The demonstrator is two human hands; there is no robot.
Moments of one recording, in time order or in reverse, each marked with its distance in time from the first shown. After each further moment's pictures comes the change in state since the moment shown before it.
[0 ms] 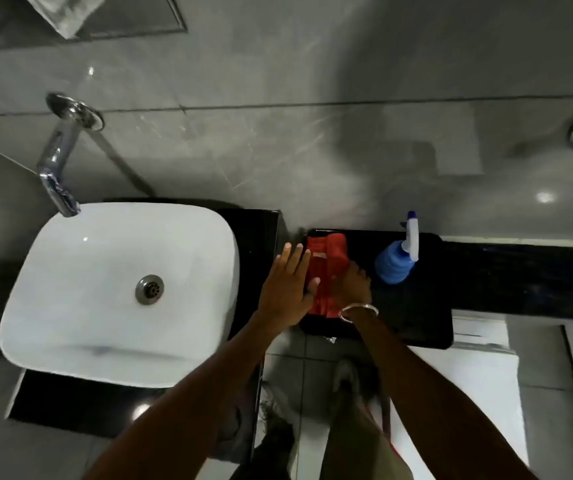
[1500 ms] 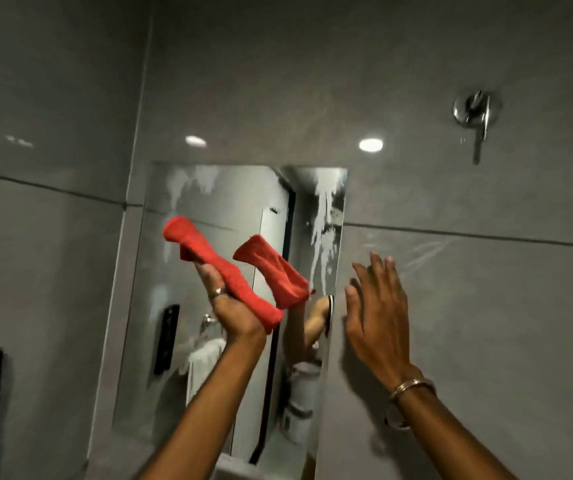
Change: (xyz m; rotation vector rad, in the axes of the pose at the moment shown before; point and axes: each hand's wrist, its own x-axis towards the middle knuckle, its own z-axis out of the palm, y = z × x) left_hand -0.105 -0.002 -0.660 -2.060 1.516 0.779; right_hand -0.303 -0.450 -0.414 0.070 1.261 -1.288
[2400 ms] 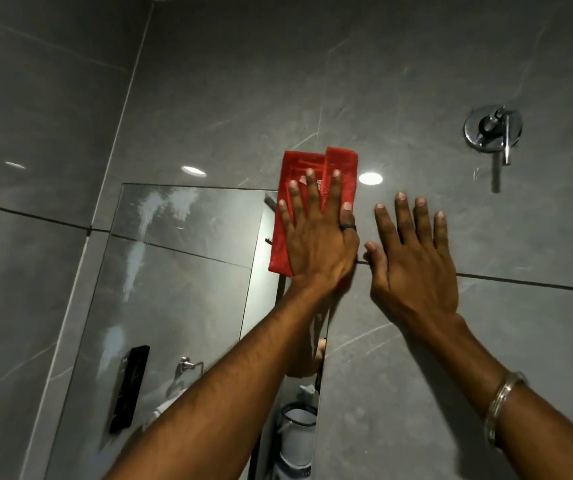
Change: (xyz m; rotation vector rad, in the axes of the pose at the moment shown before) left_hand 0.073 -0.115 0.160 1.654 -0.519 0.859; right_hand 0.158 0.061 -0.006 -0.559 0.200 -0.227
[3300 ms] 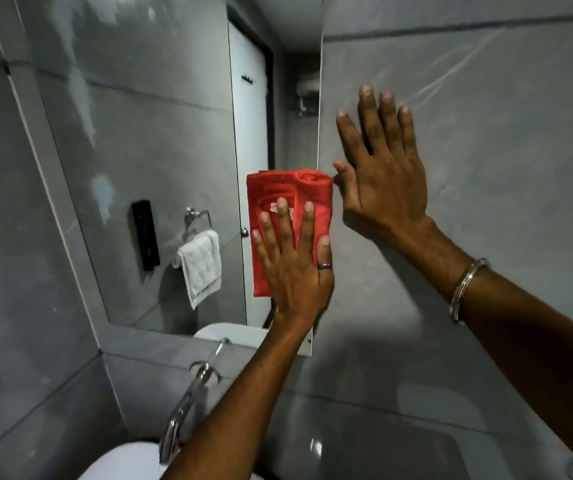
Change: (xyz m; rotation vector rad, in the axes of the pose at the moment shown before) left_hand -0.321 -0.065 0.052 -0.007 -0.071 -0.085; right_hand -0.150 -0.038 0.016 0.057 -0.073 -0.133
